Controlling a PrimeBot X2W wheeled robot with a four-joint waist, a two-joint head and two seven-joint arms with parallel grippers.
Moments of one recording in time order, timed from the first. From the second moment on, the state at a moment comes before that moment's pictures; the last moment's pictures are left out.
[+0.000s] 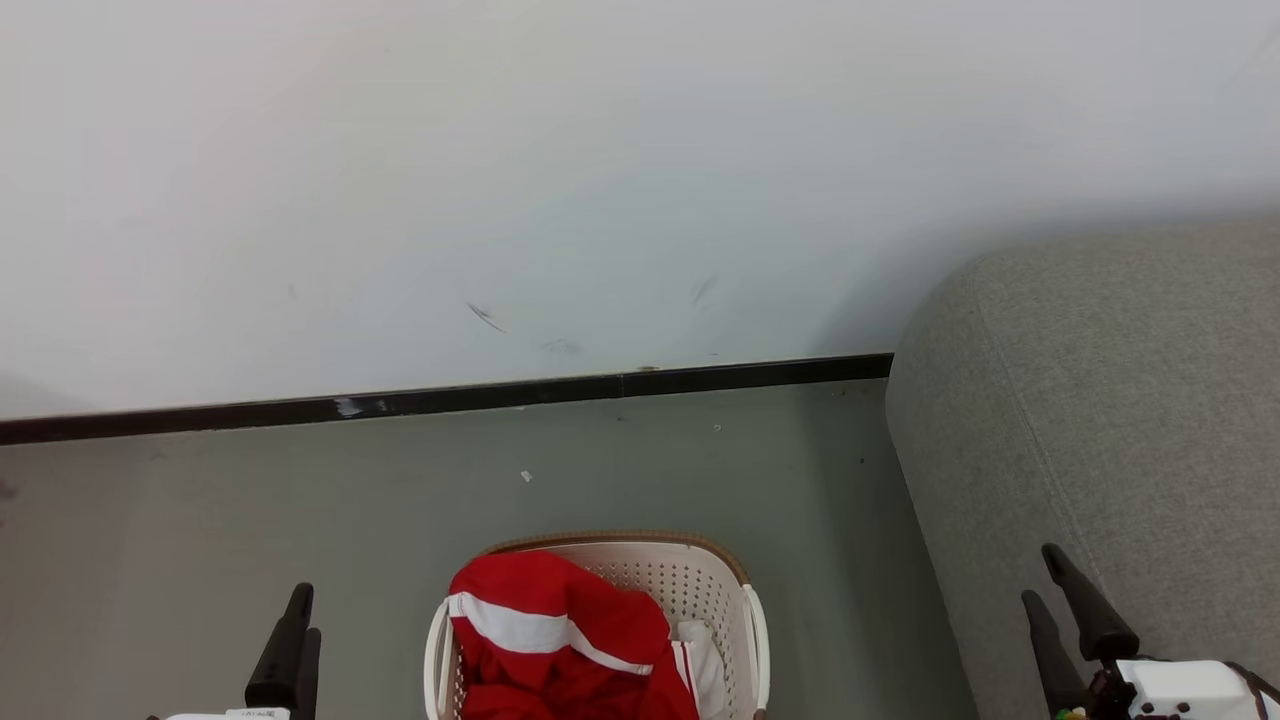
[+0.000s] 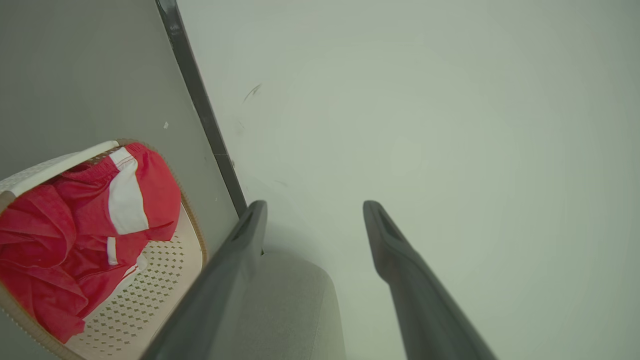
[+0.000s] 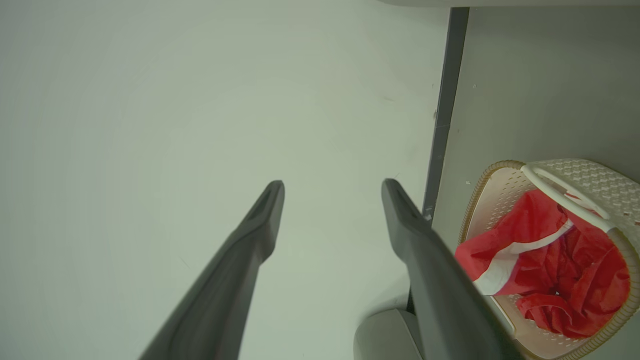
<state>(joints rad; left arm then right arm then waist) 0.00 0.00 0.07 0.30 -1.61 -0.09 0.10 0.00 -0.09 0.01 0.32 1.71 0.12 0.02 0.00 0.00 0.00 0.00</state>
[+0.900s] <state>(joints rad) -0.01 0.03 -0.02 0.27 -1.38 -0.09 0.01 0.00 -0.08 0.03 0.28 1.44 0.12 -0.05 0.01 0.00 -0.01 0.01</state>
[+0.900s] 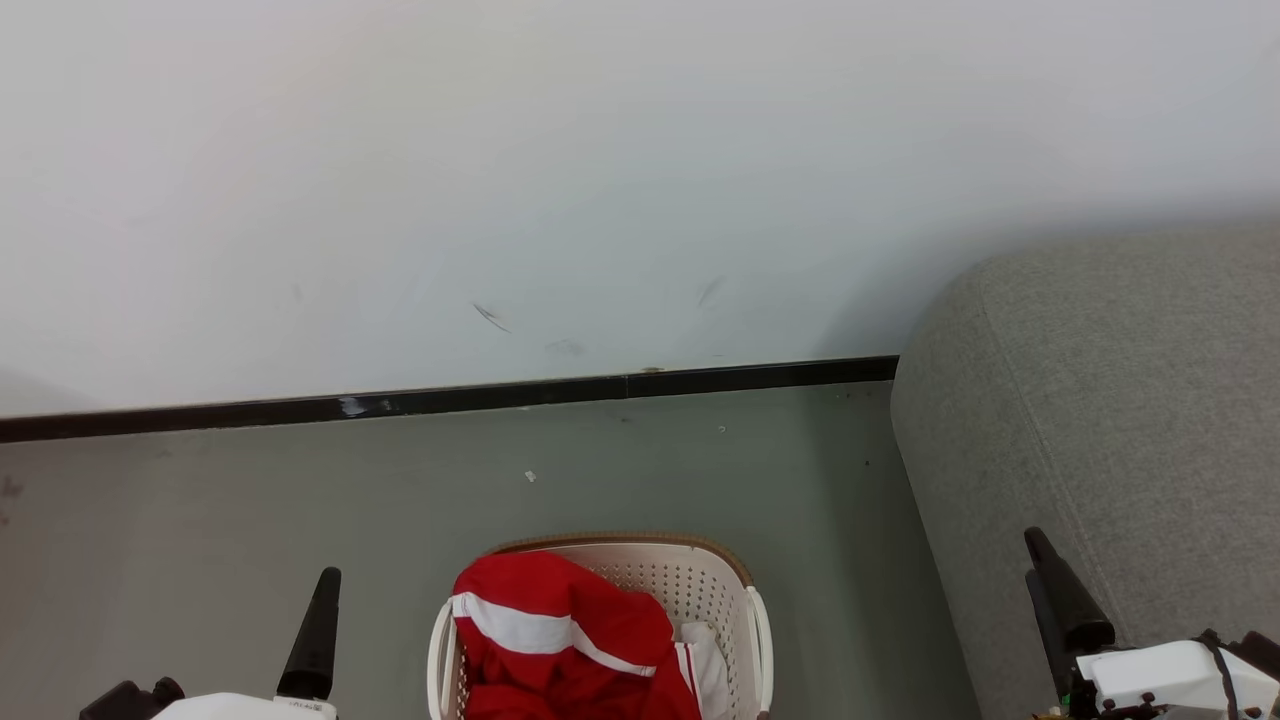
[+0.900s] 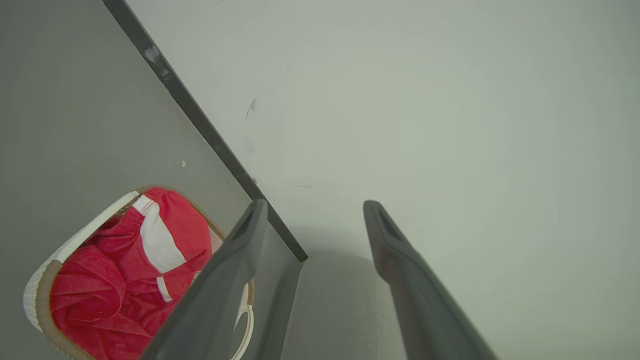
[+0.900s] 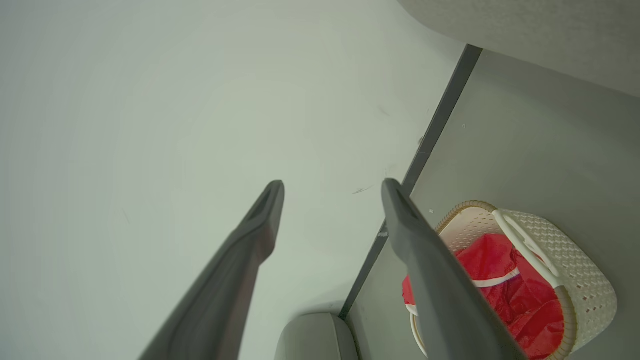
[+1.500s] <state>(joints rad) -0.01 0.07 -0.09 0.17 -0.95 -0.01 -0.06 0.00 -0.08 0.05 0.23 1.00 0.12 -0.10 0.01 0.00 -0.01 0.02</state>
